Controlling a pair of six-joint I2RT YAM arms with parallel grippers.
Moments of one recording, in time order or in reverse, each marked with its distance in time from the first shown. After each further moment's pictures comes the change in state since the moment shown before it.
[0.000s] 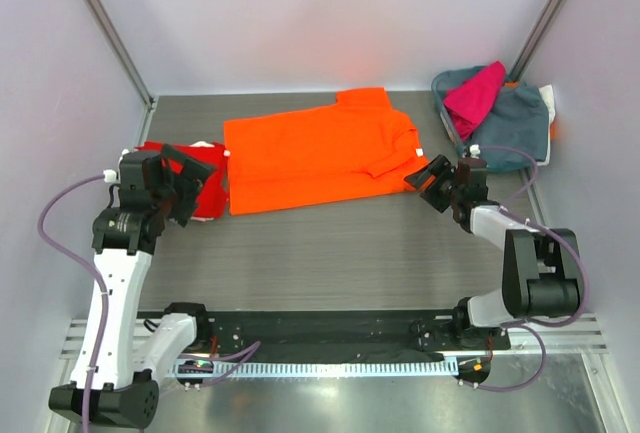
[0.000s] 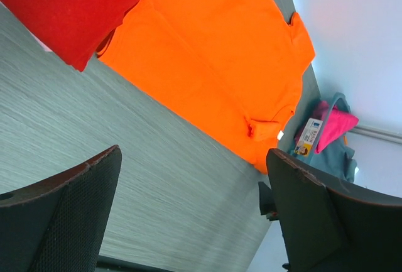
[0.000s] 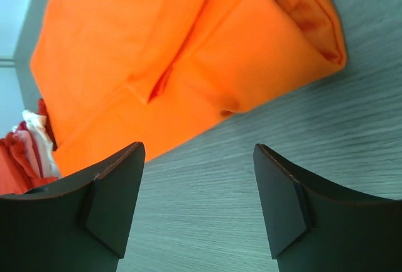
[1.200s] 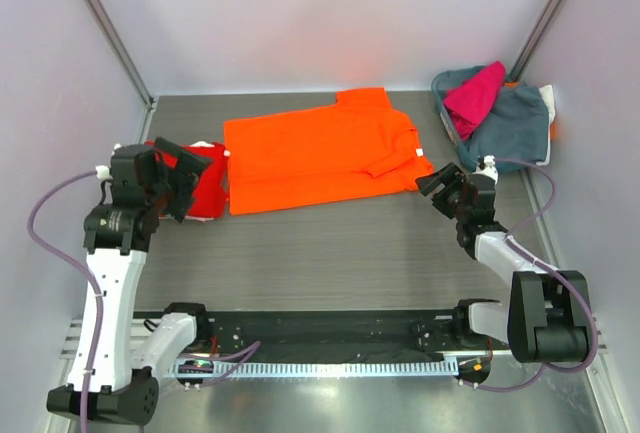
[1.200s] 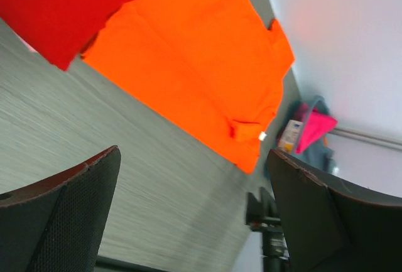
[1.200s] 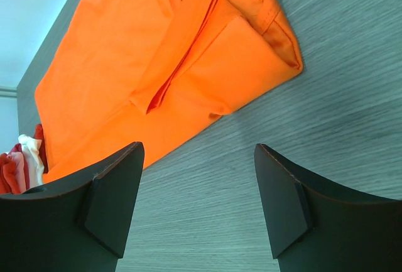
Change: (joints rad) left arm 0.000 0.056 0.159 -0.069 0.006 -0.042; right arm 0.000 -0.247 -0.169 0.100 0.148 -0.021
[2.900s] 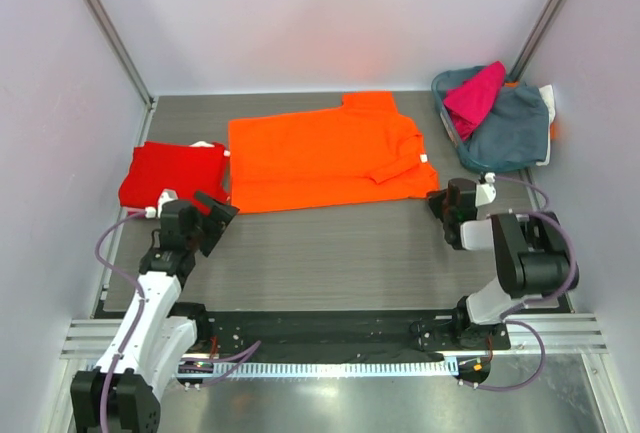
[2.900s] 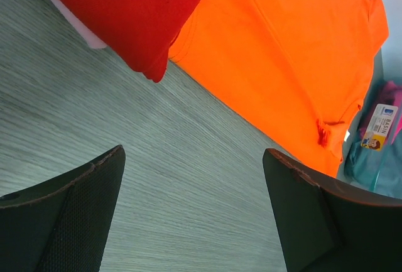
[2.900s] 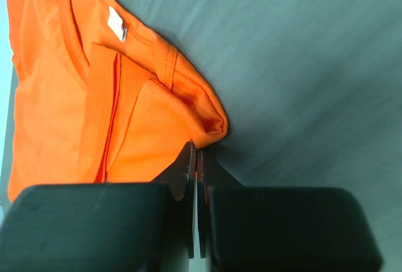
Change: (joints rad) left arm 0.000 -0.193 -0.855 0.633 0.056 0.121; right arm 0.038 0.405 0.010 0.280 0.292 0.260
